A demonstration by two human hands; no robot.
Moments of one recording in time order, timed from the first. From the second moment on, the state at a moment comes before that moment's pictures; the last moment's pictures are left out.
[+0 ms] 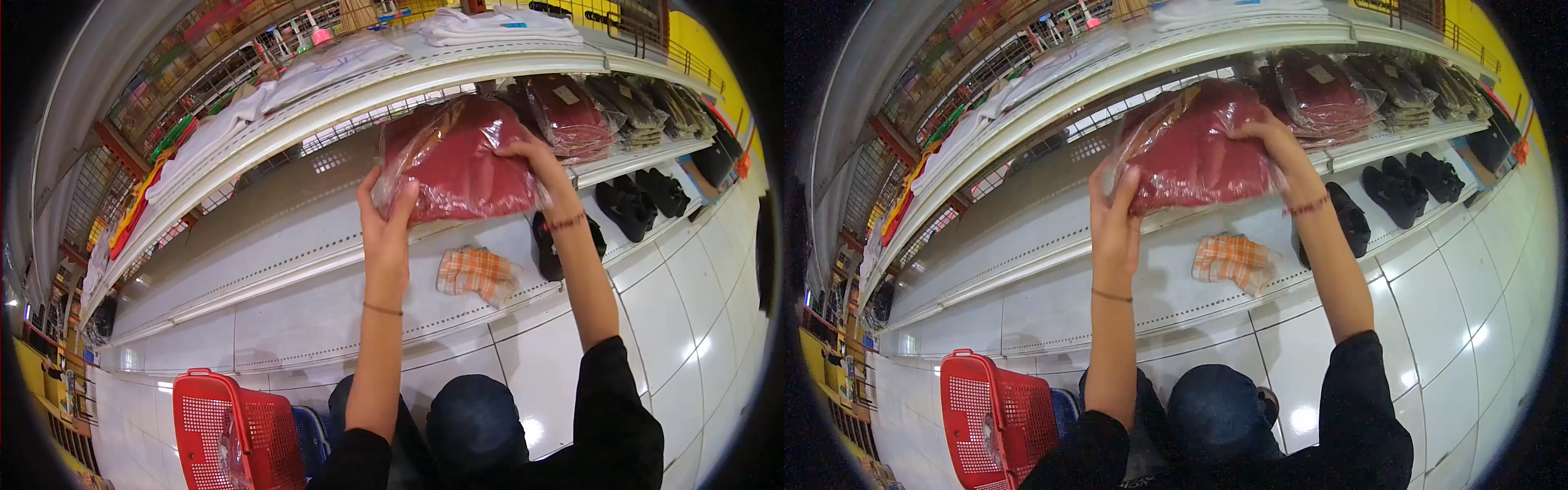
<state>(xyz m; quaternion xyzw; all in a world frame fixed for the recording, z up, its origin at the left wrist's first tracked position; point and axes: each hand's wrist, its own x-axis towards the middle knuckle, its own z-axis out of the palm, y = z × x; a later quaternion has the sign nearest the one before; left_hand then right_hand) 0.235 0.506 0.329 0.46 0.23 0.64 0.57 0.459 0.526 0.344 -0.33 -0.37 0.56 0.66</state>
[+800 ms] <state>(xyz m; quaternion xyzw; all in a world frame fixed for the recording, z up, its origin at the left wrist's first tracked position) 0.232 0.553 0.323 0.74 0.41 0.51 0.13 0.480 0.542 0.336 -0.43 -0.77 -0.05 0.47</state>
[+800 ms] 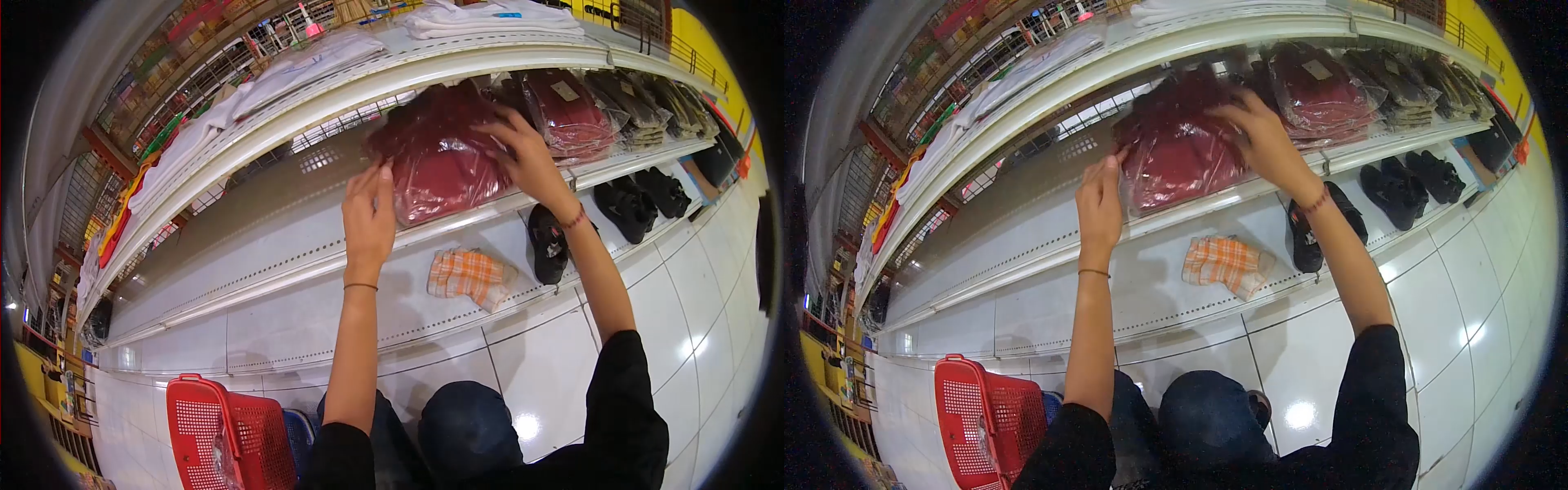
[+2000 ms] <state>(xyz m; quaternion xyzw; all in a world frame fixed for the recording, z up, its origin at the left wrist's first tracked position) 0.208 0.555 0.303 0.83 0.39 0.38 0.12 0.456 0.490 0.279 -0.46 -0.71 -0.17 0.51</state>
